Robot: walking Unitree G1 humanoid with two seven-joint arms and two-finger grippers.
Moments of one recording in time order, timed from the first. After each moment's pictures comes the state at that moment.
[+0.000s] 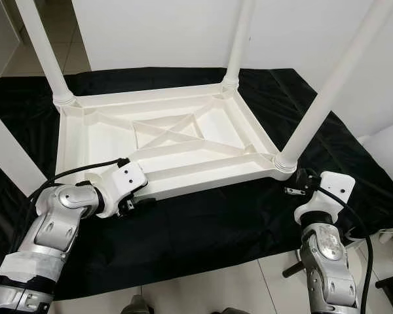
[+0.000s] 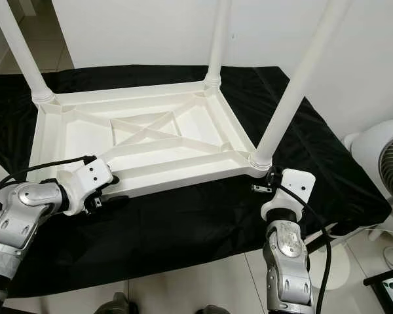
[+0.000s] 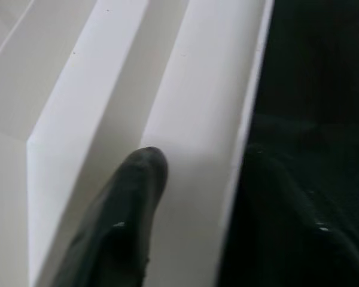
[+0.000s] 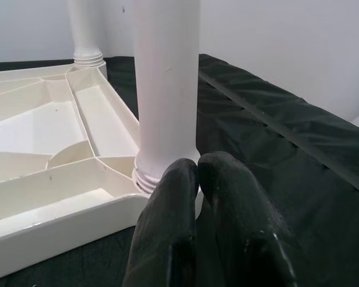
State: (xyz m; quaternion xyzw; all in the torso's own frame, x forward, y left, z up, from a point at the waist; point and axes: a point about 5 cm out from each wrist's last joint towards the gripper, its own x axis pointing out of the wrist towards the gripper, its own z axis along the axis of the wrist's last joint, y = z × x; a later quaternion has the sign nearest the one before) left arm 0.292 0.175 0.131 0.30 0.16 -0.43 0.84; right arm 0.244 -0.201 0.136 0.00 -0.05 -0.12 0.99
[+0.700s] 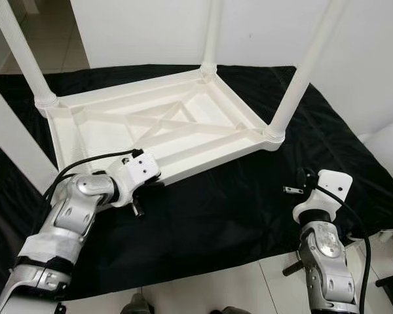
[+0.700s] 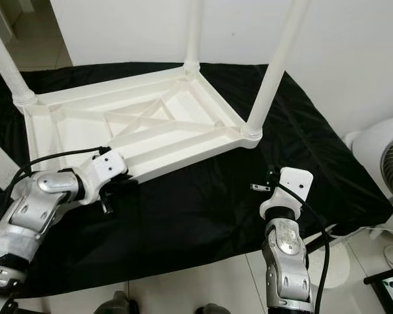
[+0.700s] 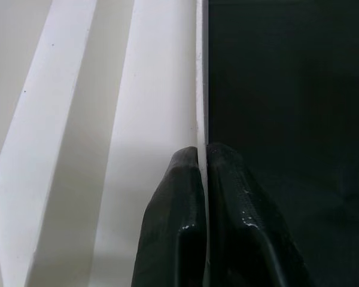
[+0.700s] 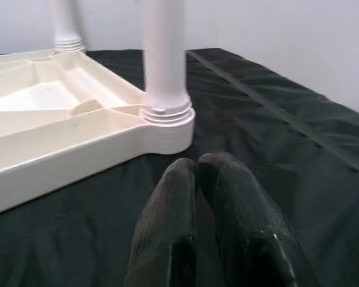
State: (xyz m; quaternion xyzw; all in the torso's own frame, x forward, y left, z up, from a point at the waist) left arm 0.317 0.137 0.138 0.29 0.13 -0.46 0.83; right arm 0.249 -0.199 0.136 0.00 -0.05 -0.12 0.99
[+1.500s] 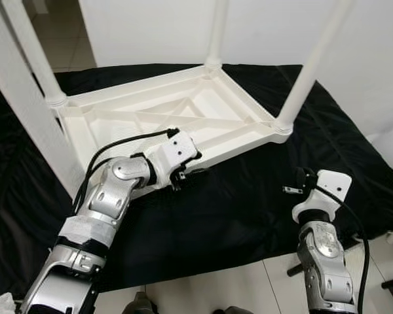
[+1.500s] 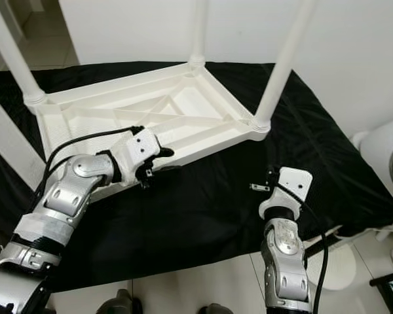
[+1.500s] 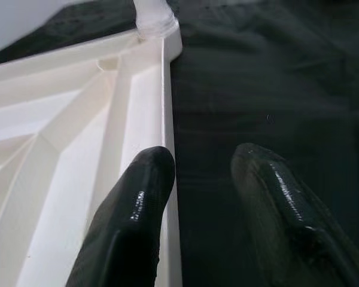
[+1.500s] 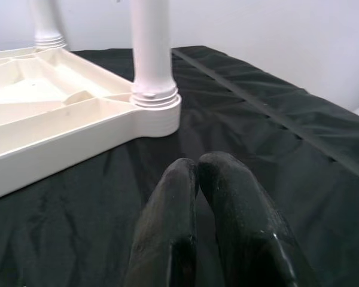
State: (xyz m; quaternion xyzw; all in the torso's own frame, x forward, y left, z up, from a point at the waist) left arm 0.323 0.092 0.179 0.21 -0.01 -0.50 0.84; right arm 0.248 -0.199 0.135 0.00 -0.05 -0.13 0.99
